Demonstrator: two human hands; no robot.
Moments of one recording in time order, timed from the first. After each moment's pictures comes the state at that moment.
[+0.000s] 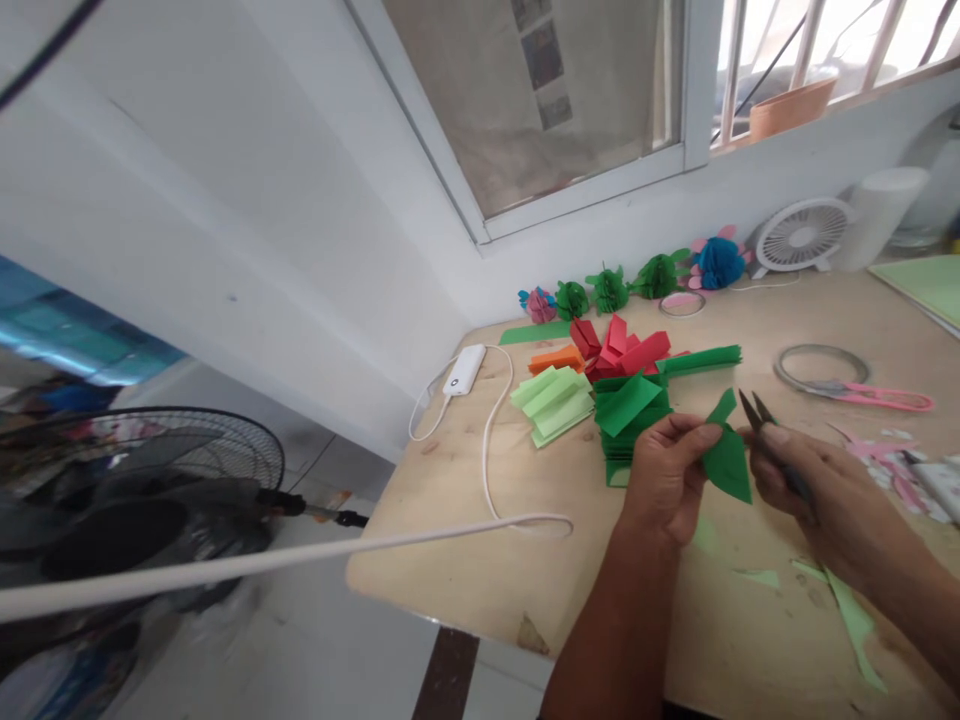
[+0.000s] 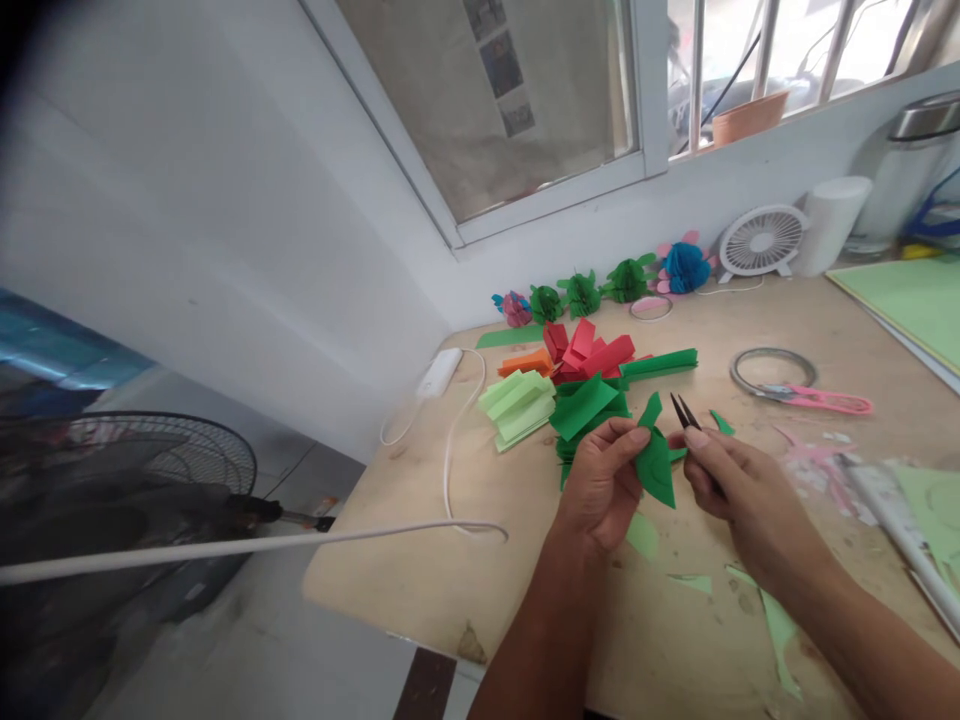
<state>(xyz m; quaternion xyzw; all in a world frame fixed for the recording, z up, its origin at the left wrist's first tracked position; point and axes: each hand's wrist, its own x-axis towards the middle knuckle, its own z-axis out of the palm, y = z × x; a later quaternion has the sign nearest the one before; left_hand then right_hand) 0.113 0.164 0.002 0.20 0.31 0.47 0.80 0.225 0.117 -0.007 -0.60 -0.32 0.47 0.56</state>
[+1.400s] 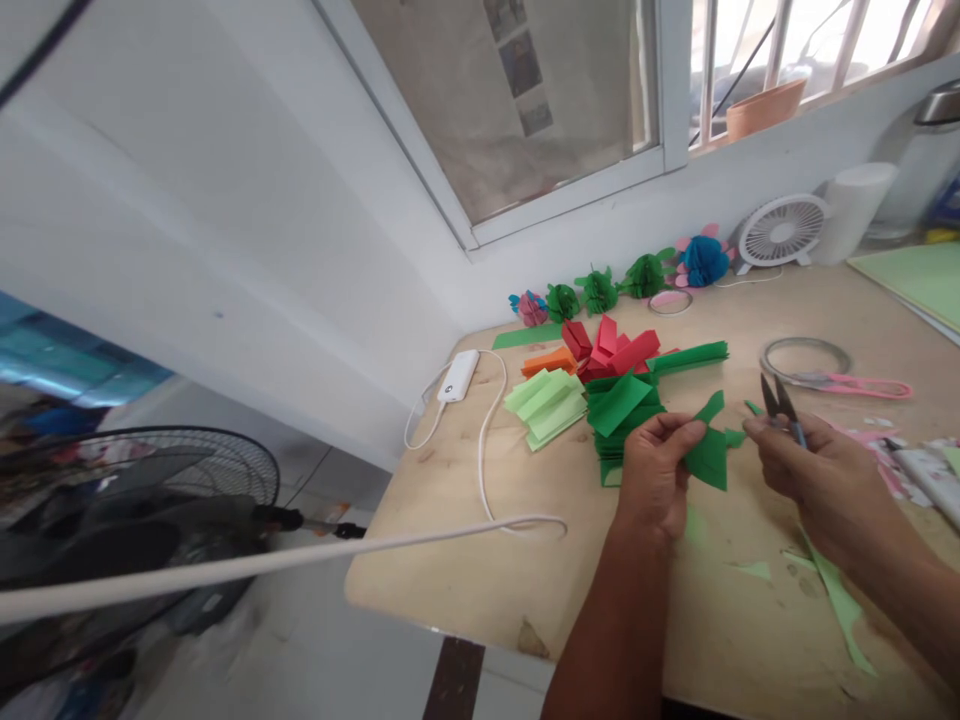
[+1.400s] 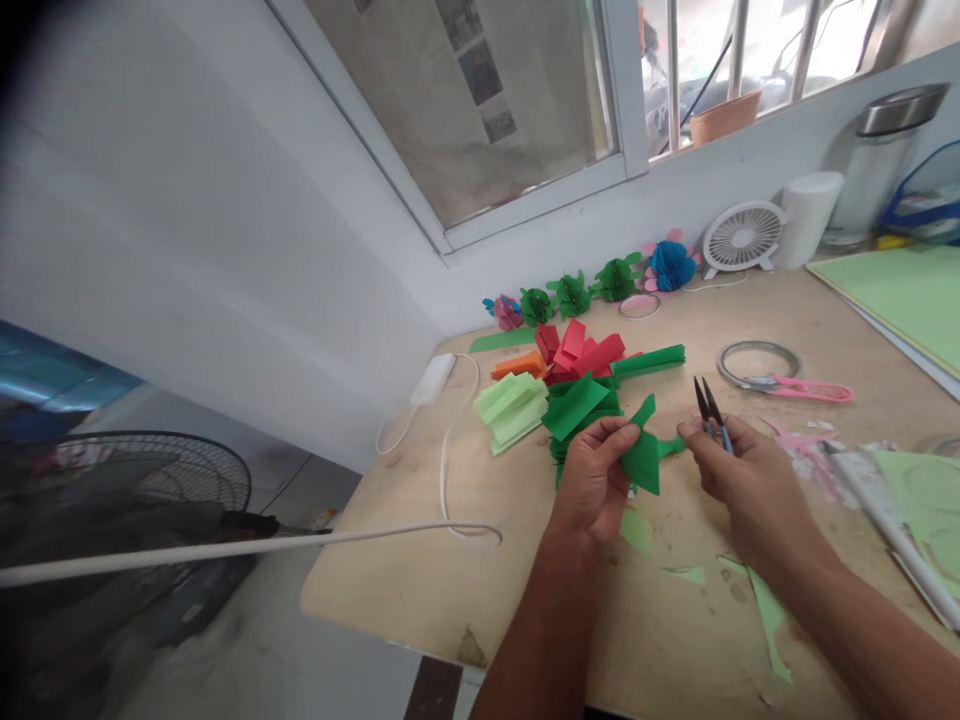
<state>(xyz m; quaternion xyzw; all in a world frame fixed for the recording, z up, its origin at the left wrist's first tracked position) 0.115 0.166 -0.004 0.21 0.33 0.47 0.79 0.231 0.120 -0.015 -0.60 -0.23 0.45 0.62</state>
